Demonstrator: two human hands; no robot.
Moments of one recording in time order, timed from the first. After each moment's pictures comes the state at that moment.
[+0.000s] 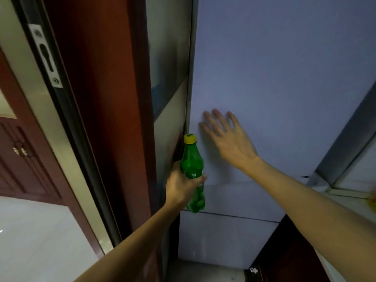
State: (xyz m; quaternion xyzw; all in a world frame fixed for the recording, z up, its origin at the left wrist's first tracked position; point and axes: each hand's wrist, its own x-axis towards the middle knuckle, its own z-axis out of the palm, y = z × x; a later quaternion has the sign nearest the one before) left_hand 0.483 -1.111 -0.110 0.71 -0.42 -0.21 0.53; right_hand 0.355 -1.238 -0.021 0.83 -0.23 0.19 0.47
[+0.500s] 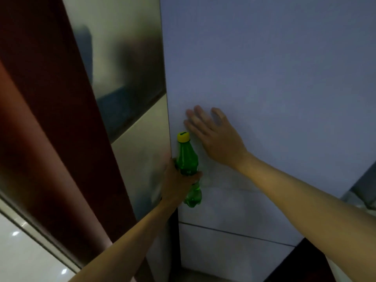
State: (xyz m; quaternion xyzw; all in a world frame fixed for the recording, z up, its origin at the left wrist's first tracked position) left_hand 0.483 -1.231 -0.118 0.73 -0.36 -0.21 0.54; right_hand 0.381 -1.364 -0.039 0.84 -0.12 0.29 0.43
